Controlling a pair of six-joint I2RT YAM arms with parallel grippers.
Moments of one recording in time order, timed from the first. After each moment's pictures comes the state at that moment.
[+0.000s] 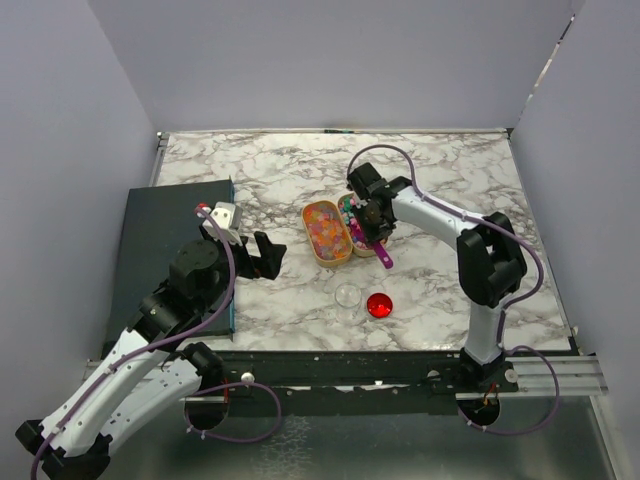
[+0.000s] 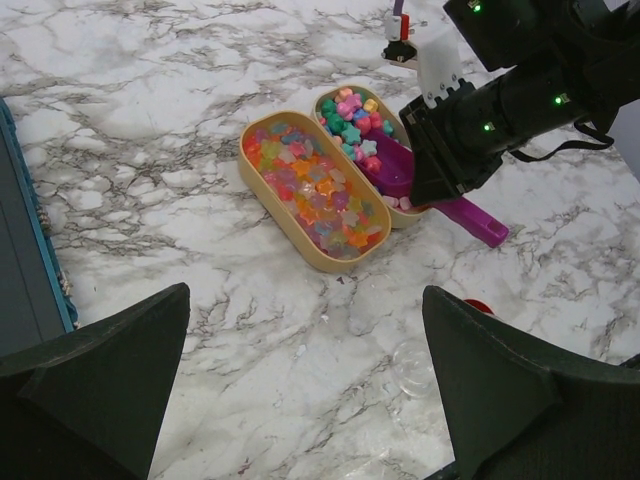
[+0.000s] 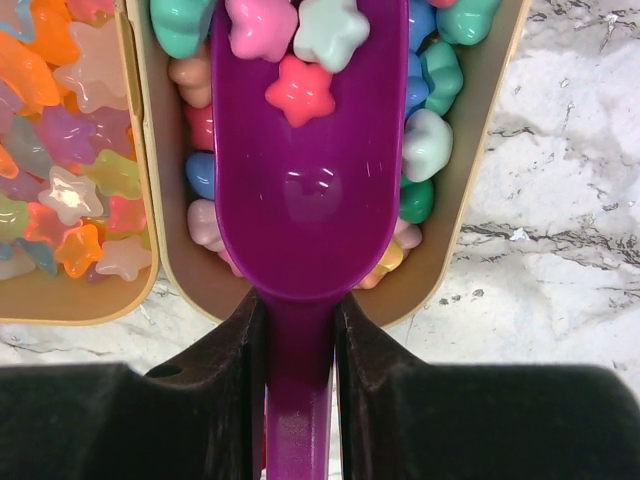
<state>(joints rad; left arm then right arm) -0.68 0.59 0.76 -0.42 -0.19 -0.35 0.59 1.94 1.50 -0.81 0.12 0.14</state>
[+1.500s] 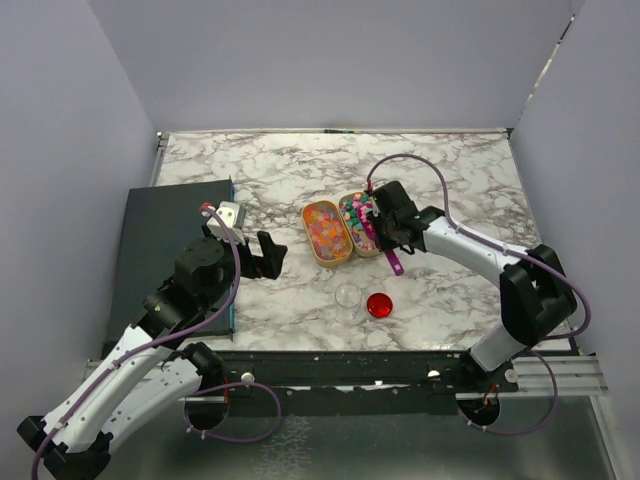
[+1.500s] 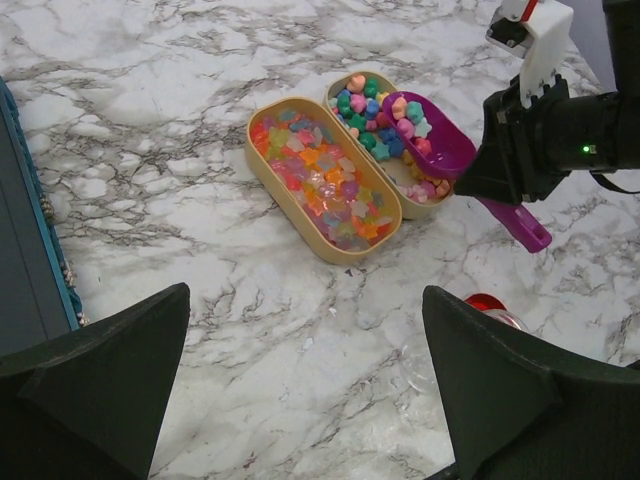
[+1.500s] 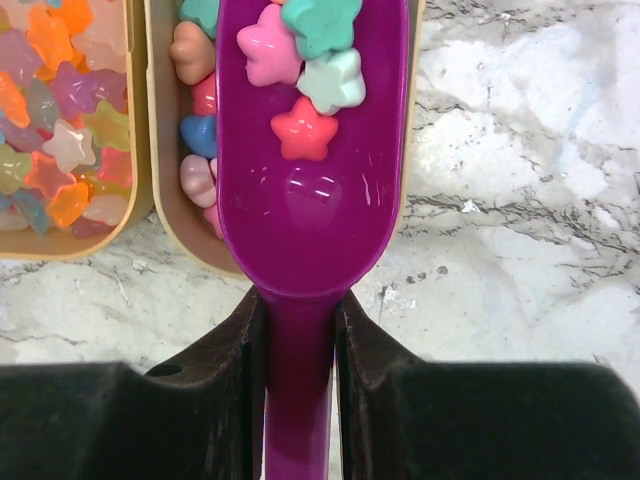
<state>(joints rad) -0.68 0.61 0.75 -0.43 -0.20 -0.35 0.59 1.62 1.10 -0.46 0.18 0.12</state>
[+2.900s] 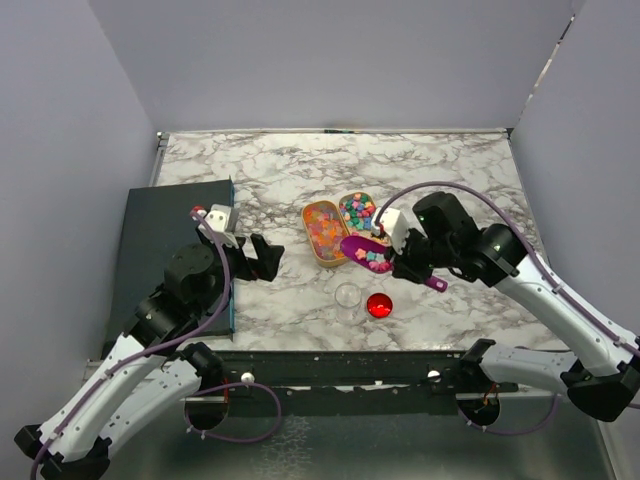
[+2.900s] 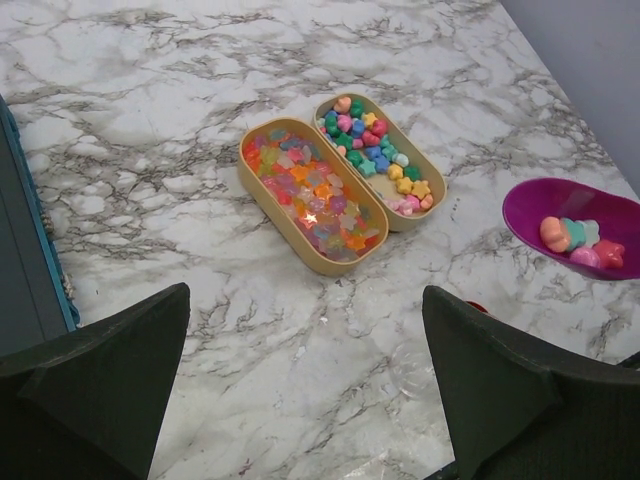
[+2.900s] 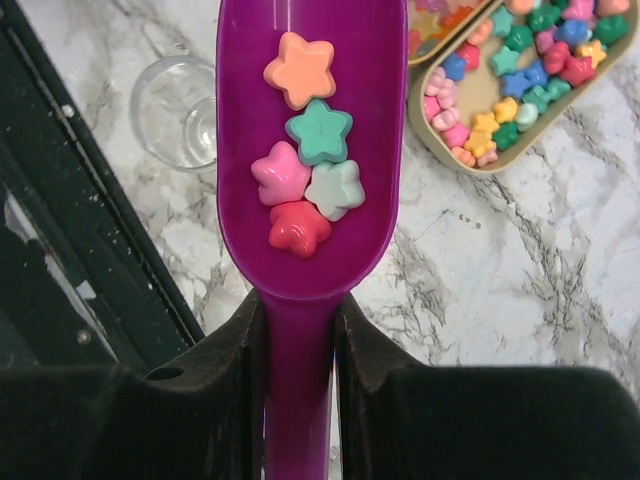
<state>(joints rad) -0.68 0.56 0.75 -0.43 -0.19 -0.34 0.73 1.09 1.20 -0.96 -0.16 -0.37</state>
